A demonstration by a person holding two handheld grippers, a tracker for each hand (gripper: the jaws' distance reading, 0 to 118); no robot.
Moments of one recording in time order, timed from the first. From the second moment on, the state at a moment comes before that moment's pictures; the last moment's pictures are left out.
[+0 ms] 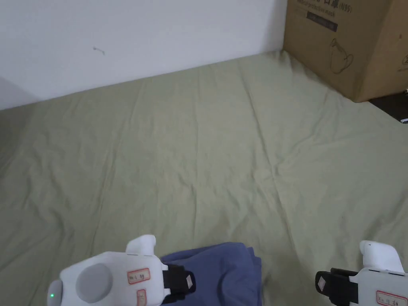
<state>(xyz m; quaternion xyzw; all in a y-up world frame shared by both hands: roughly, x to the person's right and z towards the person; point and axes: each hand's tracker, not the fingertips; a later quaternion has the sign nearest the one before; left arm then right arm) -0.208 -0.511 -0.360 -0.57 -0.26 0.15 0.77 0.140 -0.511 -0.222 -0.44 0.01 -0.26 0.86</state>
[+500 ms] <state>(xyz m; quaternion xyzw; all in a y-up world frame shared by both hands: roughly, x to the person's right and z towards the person) -0.111 -0.561 -0.368 -0.60 -0.33 0.12 0.72 0.148 -0.520 -0.226 -0.46 0.00 -0.25 0.85</state>
